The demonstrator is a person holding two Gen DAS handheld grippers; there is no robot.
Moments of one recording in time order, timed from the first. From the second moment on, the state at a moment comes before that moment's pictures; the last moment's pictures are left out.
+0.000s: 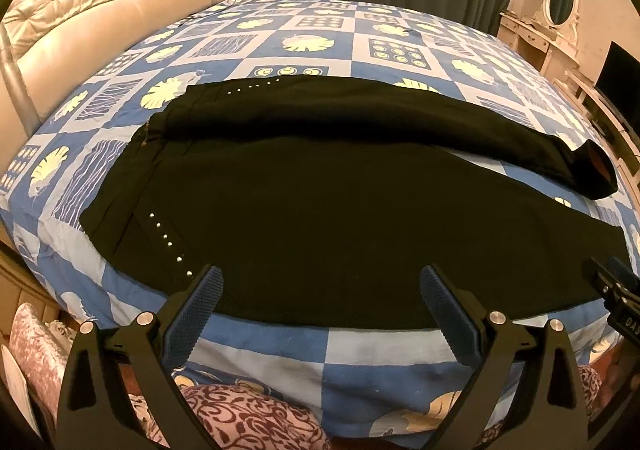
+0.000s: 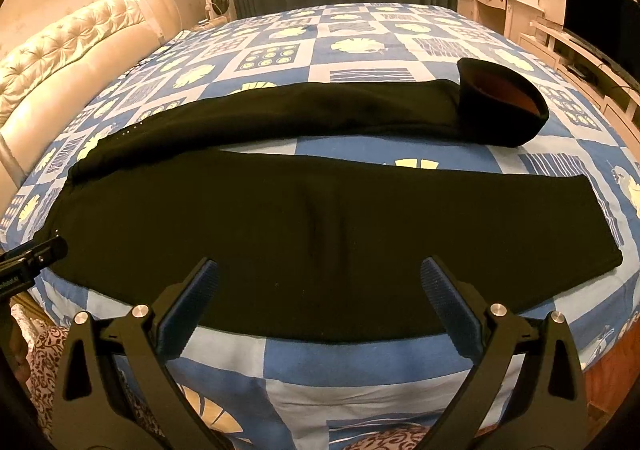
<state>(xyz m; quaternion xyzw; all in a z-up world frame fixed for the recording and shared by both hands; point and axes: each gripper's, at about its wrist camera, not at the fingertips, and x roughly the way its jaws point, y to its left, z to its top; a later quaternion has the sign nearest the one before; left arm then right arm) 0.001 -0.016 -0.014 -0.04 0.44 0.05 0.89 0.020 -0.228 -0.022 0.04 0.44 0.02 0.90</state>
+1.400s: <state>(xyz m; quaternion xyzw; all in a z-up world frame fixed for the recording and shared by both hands) 0.002 -0.018 -0.009 -0.05 0.44 0.04 0.89 0.016 -0.222 -0.031 0.04 0.46 0.03 0.89</state>
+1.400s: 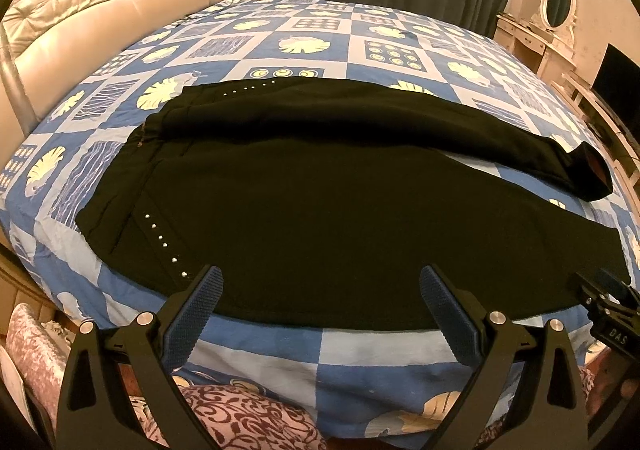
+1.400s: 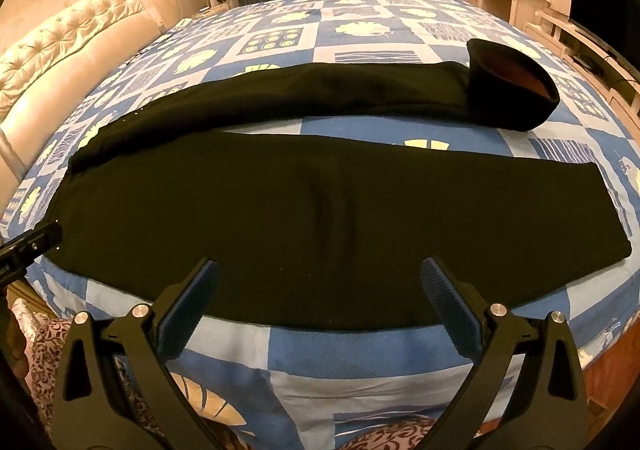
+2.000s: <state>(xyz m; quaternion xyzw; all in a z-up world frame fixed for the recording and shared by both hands) 0.004 -0.018 -0.010 -0.05 0.45 0.03 0.89 0.046 -0.337 -0.010 0.24 0.47 0.04 0.85</state>
